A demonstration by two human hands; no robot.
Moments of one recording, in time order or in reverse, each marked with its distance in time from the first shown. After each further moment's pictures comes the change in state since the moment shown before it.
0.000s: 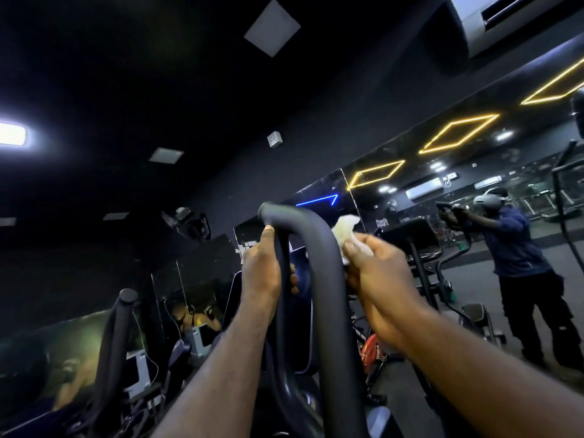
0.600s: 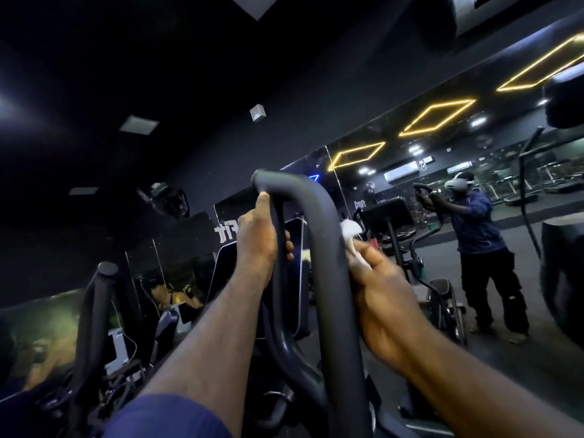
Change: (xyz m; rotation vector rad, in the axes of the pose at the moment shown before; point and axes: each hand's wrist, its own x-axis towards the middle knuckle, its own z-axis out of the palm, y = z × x) left_hand 0.005 -0.008 -0.005 -0.032 -0.038 0.018; right_hand -0.055 0.031 -0.002 0.237 -0.019 0.144
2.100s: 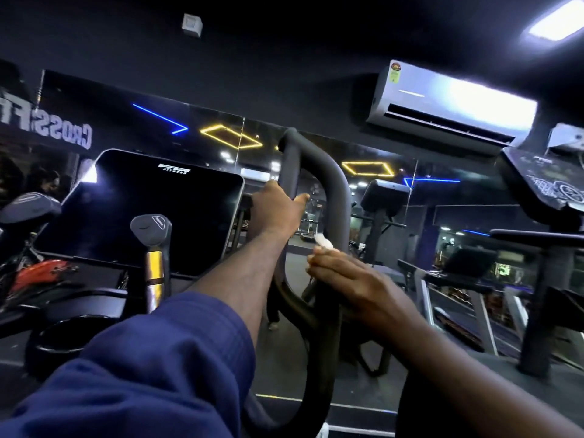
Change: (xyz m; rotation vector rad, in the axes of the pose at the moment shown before) left_hand -0.024 -0.025 -0.029 0.098 -0.177 0.022; right_hand -0.084 -0.026 0.054 -2.403 -0.549 -0.690
